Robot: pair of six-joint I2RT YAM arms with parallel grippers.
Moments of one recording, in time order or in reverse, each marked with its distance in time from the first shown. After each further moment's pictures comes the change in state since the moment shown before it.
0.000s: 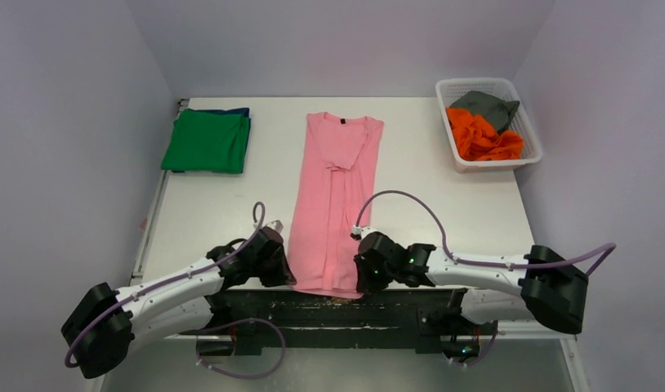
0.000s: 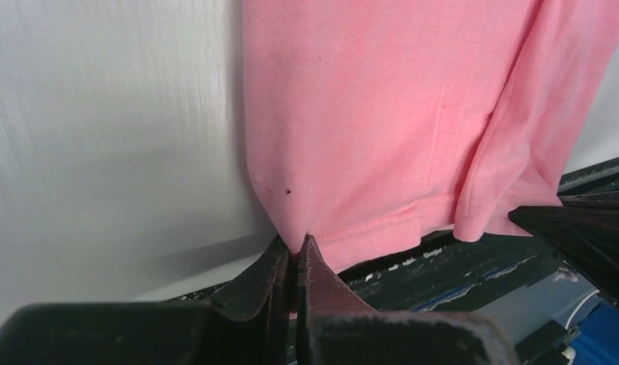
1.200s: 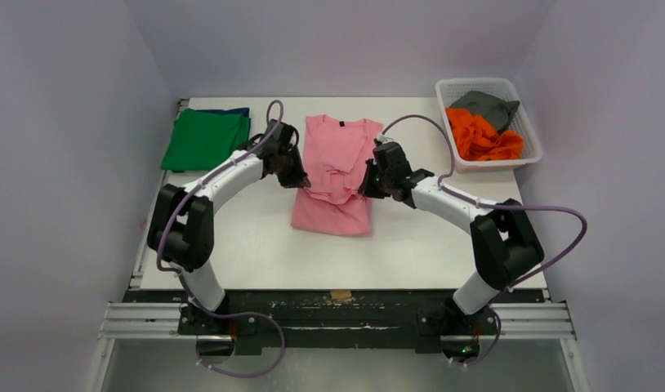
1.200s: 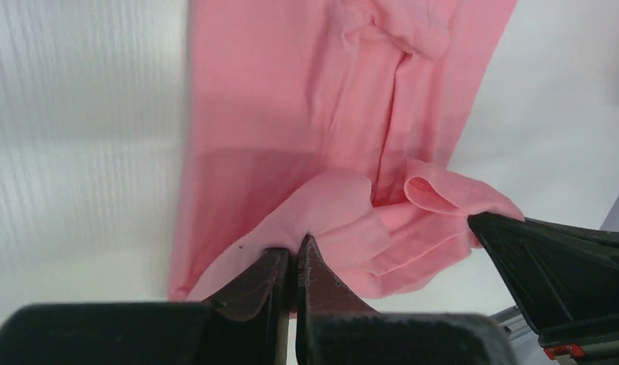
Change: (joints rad) left arm 0.383 0.739 0.895 -0.114 0.093 0.286; right arm -0.551 0.330 0.458 0.114 0.042 -0.126
